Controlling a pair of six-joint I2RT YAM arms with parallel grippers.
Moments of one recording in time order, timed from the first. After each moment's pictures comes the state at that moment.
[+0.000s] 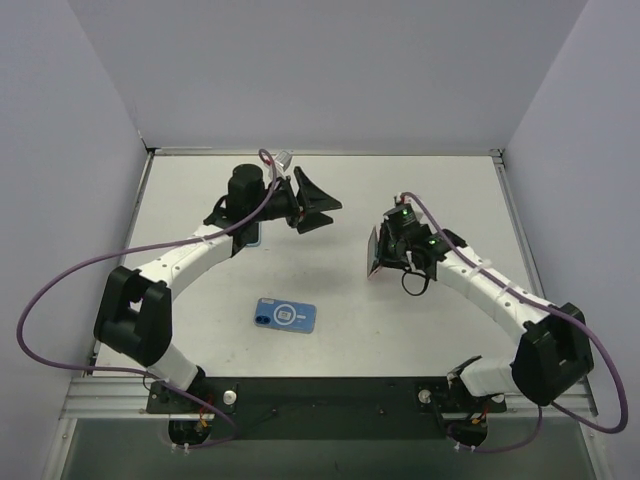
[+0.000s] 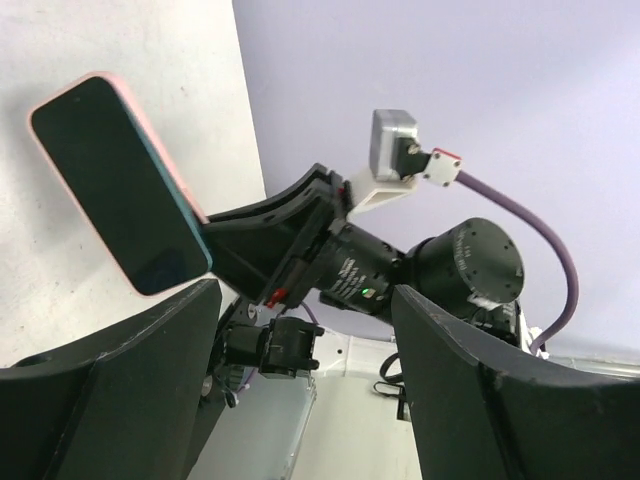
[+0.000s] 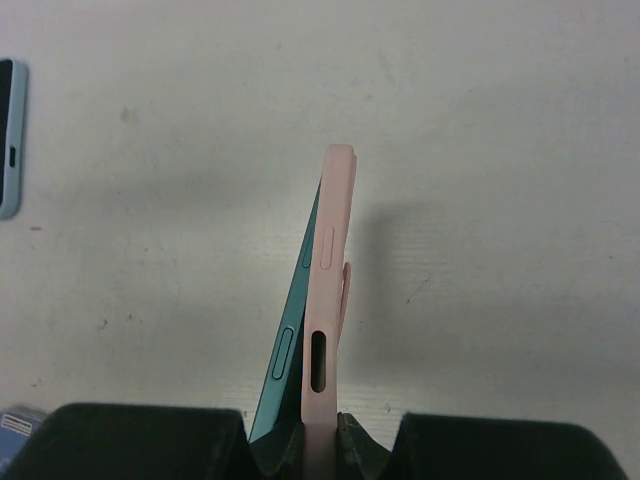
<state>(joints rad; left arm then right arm) -0.47 1.59 1.14 0.23 0.73 -1.24 0.51 1.31 0.97 -0.54 0.16 0.59</state>
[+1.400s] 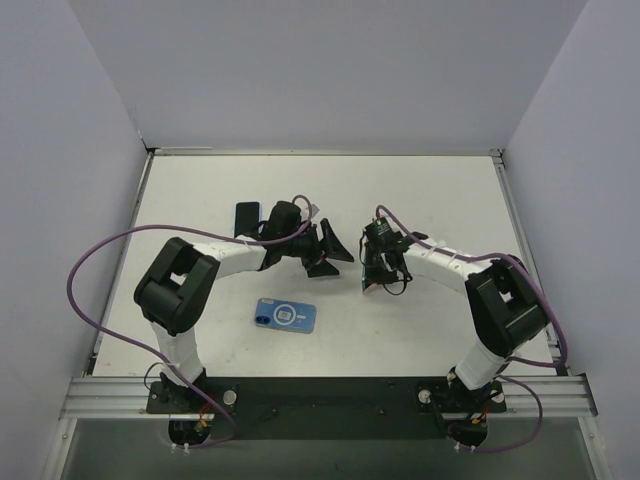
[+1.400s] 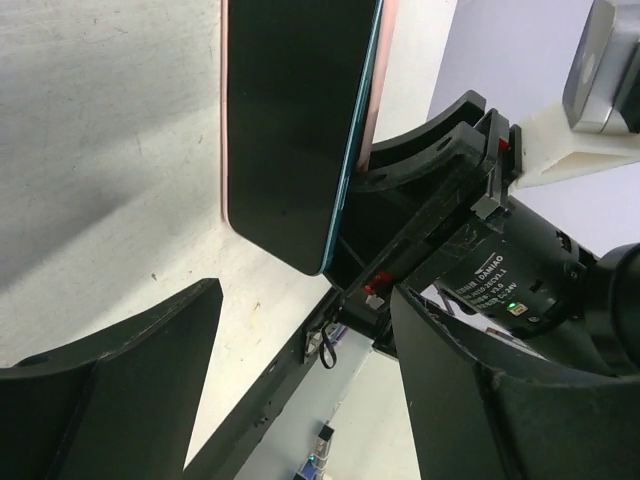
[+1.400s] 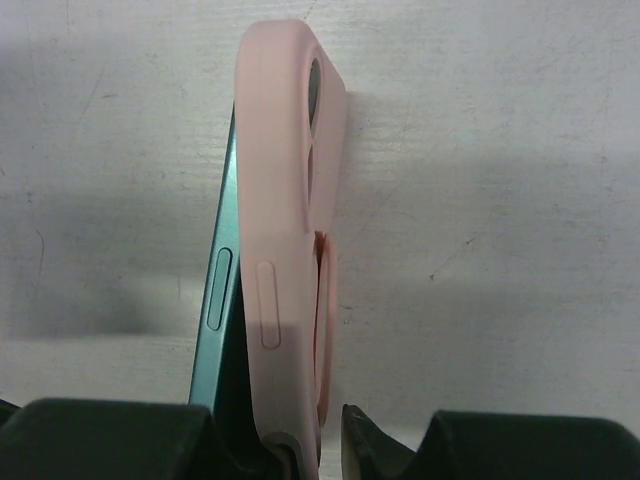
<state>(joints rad) -0.58 1.85 1.04 0.15 0.66 -1.11 0.56 1.67 0.91 -0.41 0.10 0.56</state>
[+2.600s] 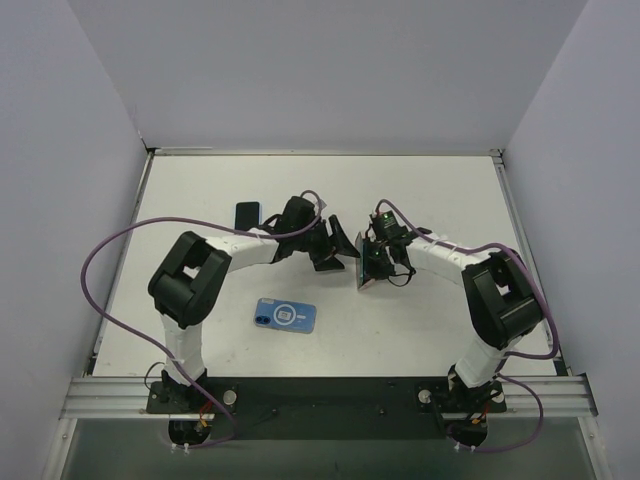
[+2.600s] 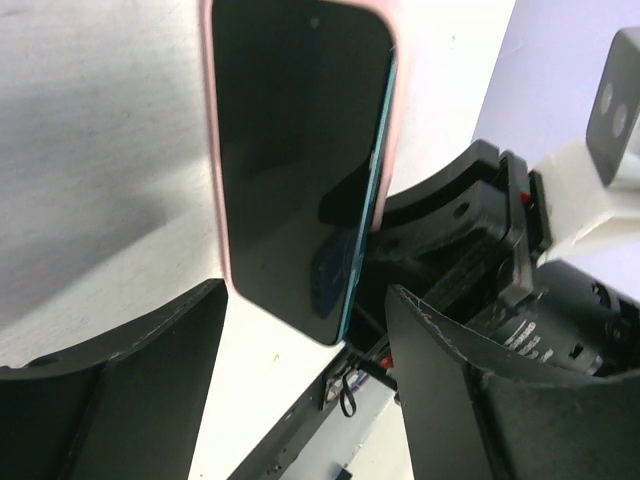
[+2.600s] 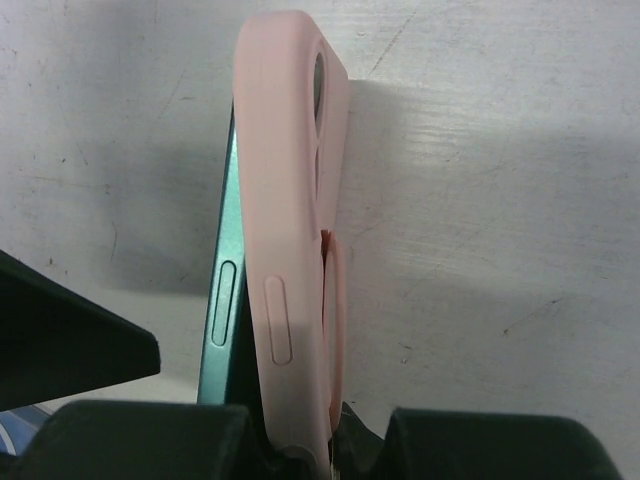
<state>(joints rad) -0.62 1.93 1.15 0.07 0.56 -1.07 0.49 1.70 0.94 -0.35 -0.12 0.46</state>
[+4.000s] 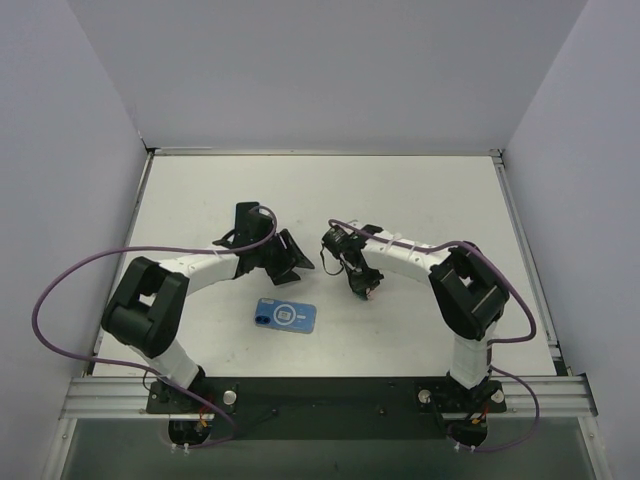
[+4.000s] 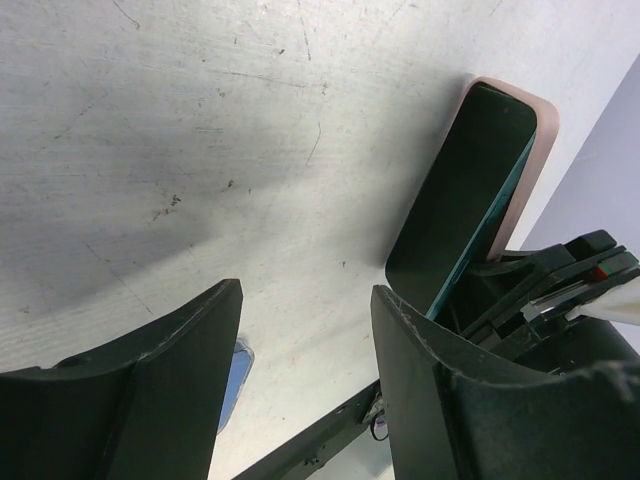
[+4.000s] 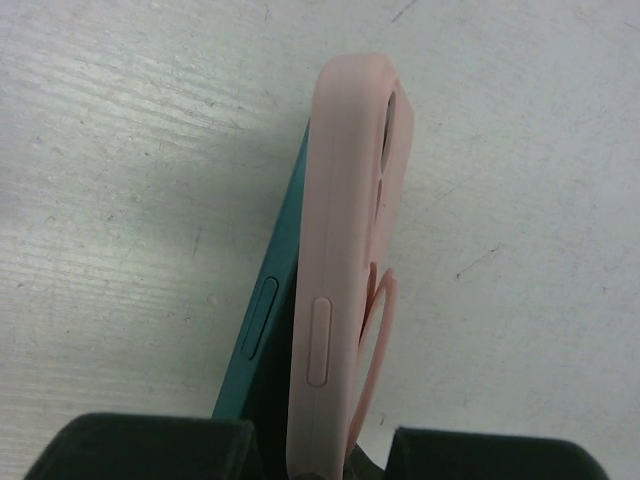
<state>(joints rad) -0.47 1.65 0.87 -0.11 0.36 -1.04 0.77 1.87 1.21 -0.79 0.37 0.44</state>
